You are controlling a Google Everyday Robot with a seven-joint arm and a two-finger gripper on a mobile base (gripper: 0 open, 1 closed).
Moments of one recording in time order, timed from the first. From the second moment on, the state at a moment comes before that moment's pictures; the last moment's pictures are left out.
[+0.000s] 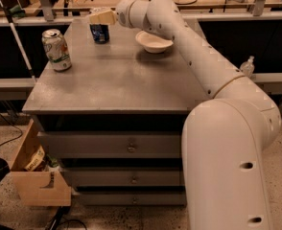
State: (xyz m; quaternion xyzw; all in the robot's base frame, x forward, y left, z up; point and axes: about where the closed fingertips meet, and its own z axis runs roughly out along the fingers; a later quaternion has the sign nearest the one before) arm 0.894 0.106 0.966 -0.33 0.66 0.25 0.63
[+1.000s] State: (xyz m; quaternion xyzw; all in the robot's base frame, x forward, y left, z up) arm 0.920 0.149 0.924 -0.32 0.66 0.28 0.62
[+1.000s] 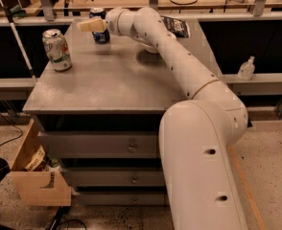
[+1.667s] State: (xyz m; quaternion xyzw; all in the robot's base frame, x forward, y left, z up) arm 0.919 0.154 0.923 -0.32 0.66 0.28 0.62
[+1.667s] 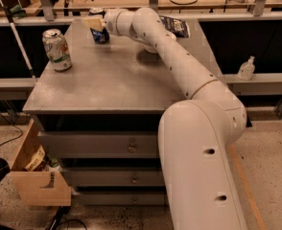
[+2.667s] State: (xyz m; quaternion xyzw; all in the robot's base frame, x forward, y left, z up) arm 0.918 0.163 0.920 -0.32 0.66 0.28 0.61
